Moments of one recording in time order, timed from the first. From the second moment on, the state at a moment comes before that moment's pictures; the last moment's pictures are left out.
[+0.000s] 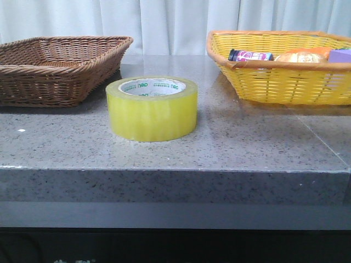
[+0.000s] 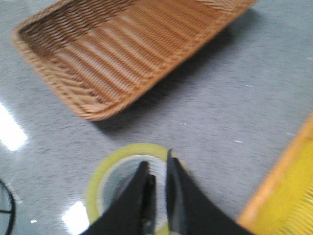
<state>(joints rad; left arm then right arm) -0.06 0.42 -0.51 0.00 0.29 -0.14 0.52 1.38 -1.30 0.29 0.56 -0.23</state>
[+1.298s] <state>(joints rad) -0.06 0.44 -0.53 -0.02 0.40 -0.14 0.10 0.21 -0.35 0.34 0.32 -0.22</state>
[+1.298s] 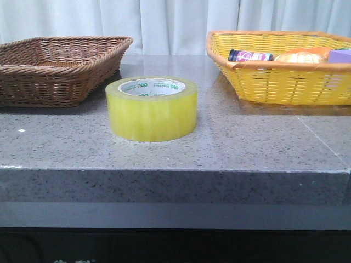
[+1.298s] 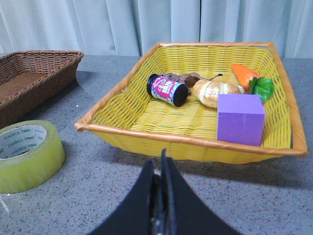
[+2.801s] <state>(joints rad) -0.59 1.58 -1.30 -0.23 0.76 -0.05 0.10 0.21 -0.35 0.34 0.30 -0.22</state>
